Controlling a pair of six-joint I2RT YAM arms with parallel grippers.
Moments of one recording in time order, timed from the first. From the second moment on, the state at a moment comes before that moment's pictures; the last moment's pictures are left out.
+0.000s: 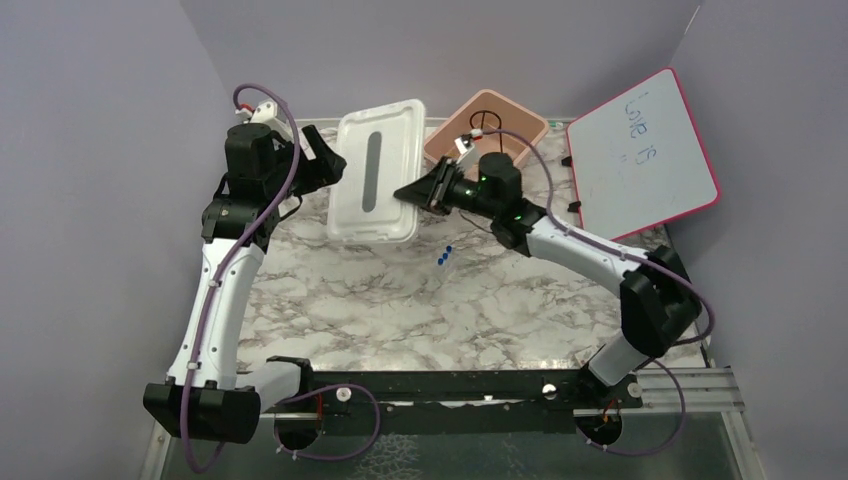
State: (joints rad) left arm -0.10 1.15 1.33 -0.58 0.18 -0.43; right arm 0.72 1.65 1.15 0.36 -0.39 1.07
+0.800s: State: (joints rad) left arm -0.11 1.13 0.87 -0.40 0.22 -0.42; right arm 0.30 1.59 1.22 0.17 -0.21 1.15
